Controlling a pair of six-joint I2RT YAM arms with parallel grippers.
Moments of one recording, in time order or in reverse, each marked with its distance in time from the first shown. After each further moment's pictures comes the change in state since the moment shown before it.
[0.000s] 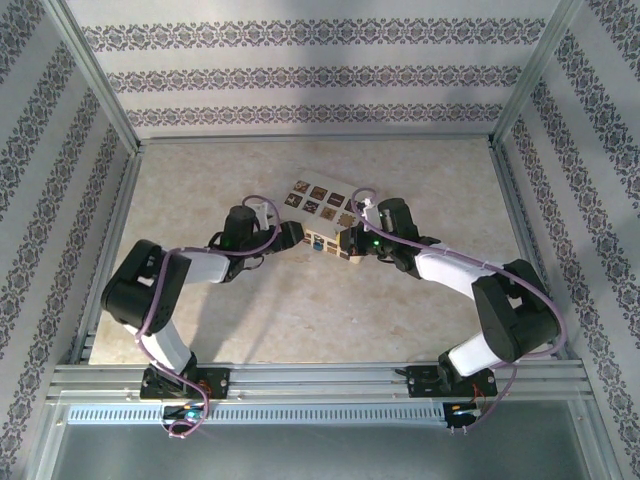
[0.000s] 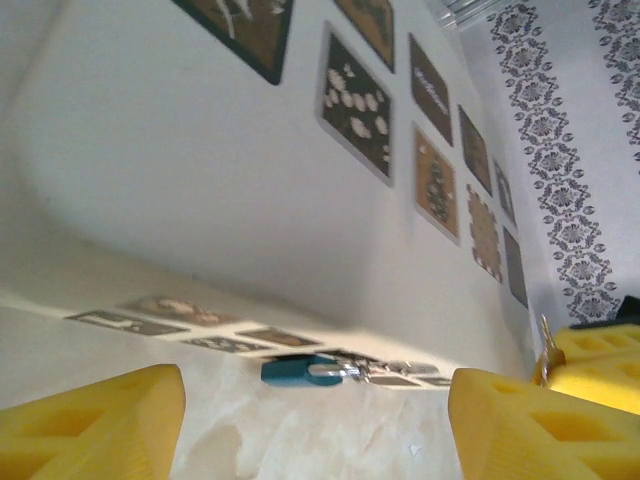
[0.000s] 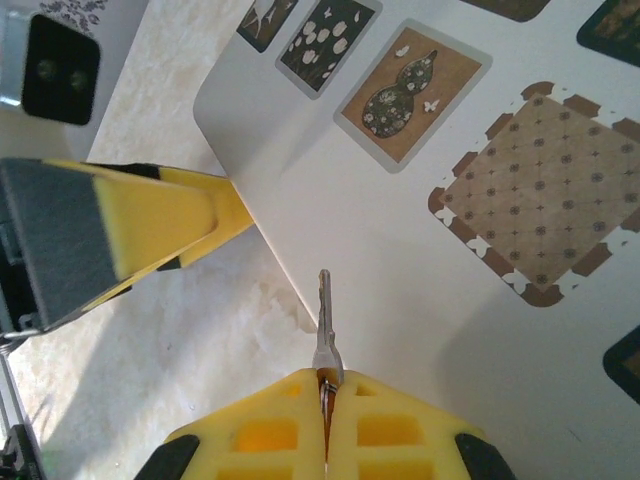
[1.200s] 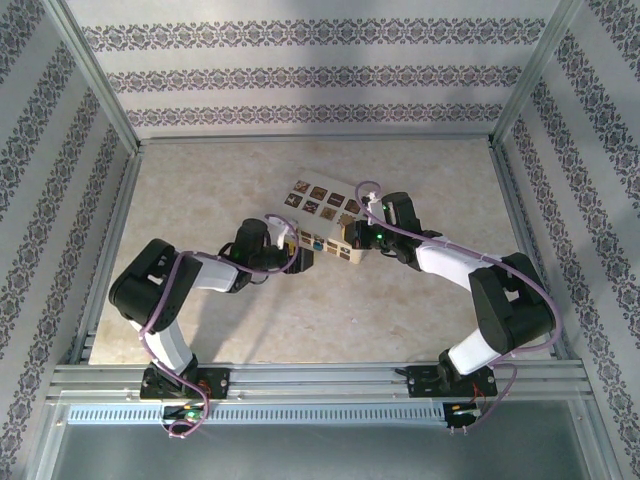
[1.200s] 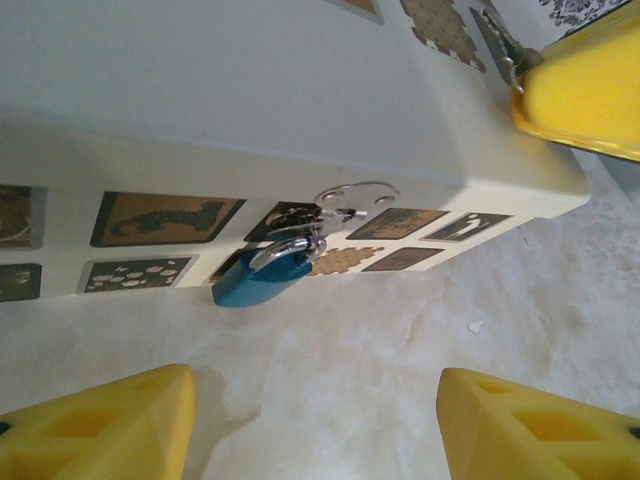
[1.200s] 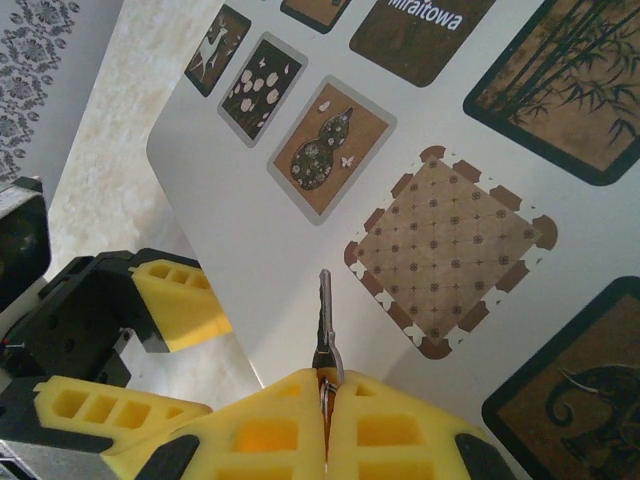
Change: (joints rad) left arm -0.099 0.074 -0.029 0.036 0.037 0.384; right arm -0.053 0.051 0.045 -0.032 0.012 -0.021
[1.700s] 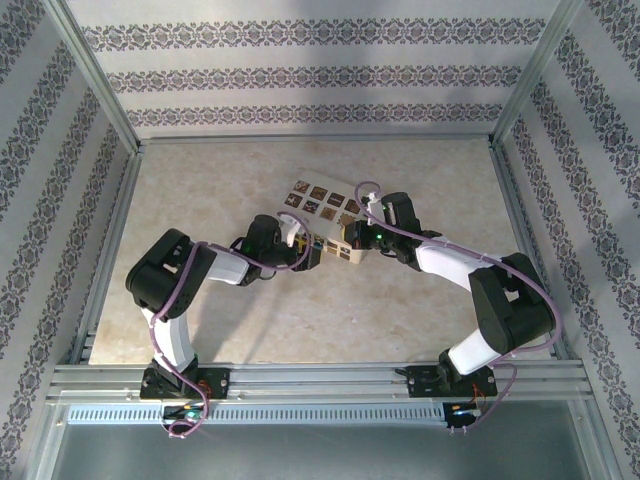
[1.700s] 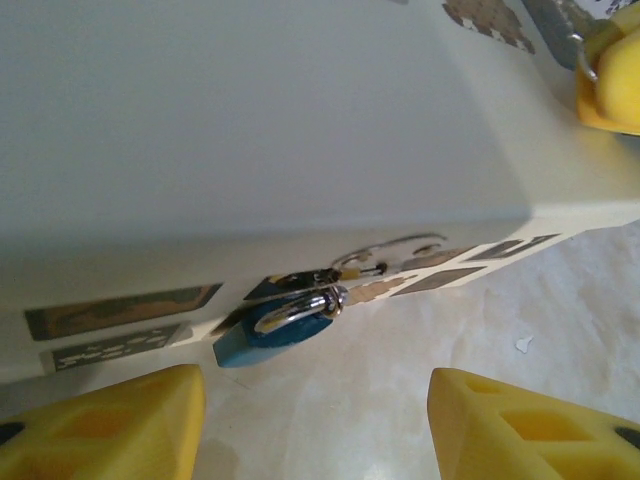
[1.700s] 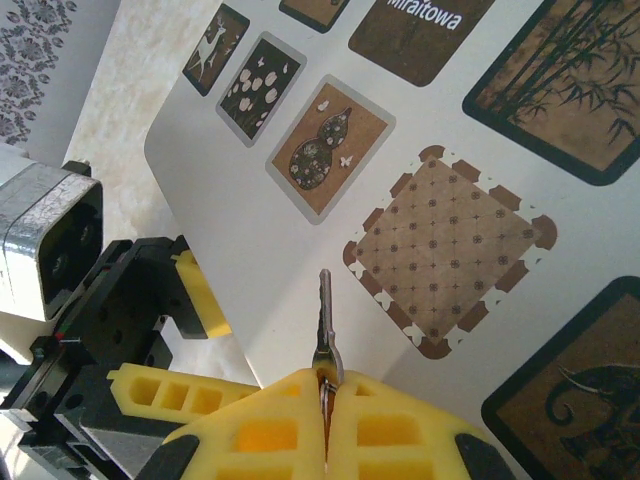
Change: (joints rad) left arm -0.025 0.099 0.096 -0.024 -0.029 0.087; right arm 0.002 0.000 0.000 -0.003 0.004 -0.003
